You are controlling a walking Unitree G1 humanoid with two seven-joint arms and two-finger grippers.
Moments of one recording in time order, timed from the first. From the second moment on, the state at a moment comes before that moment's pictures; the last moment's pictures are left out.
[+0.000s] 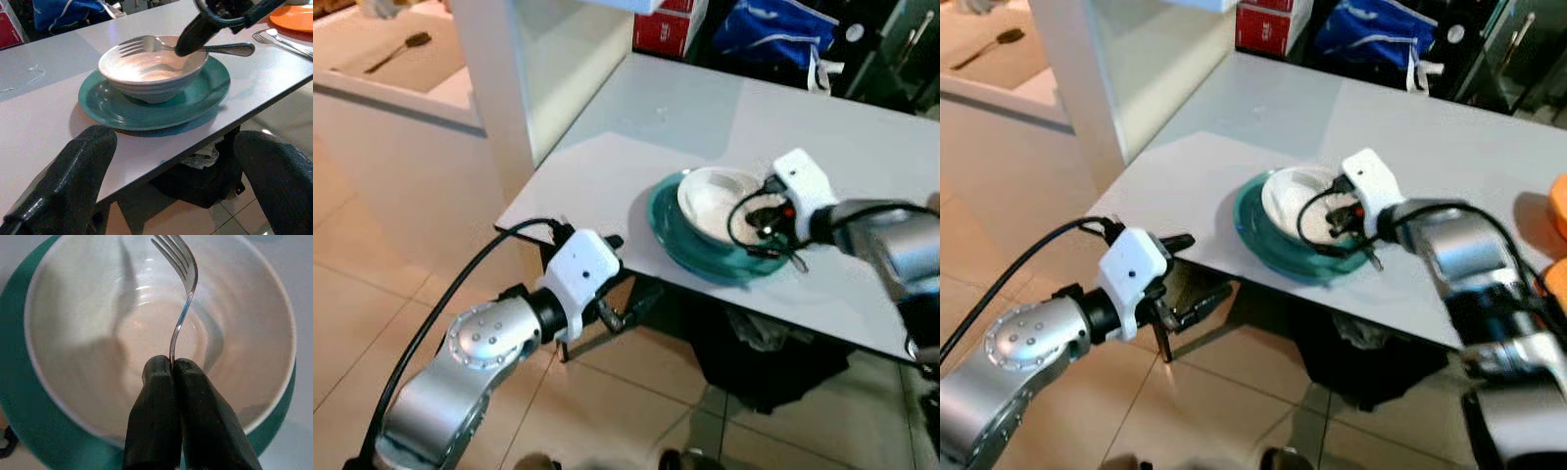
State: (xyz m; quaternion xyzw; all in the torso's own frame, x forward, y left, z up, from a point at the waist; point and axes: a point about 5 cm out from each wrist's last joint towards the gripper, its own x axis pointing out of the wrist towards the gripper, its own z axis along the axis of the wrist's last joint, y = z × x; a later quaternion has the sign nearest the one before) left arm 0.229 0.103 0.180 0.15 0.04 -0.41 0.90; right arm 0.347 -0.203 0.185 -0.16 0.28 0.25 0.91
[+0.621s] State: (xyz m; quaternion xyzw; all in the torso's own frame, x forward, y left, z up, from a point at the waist) left arm 0.229 0.099 0.182 0.15 0.03 -0.42 0.90; right arm 0.358 -0.205 0.192 -0.18 0.29 0.25 0.90
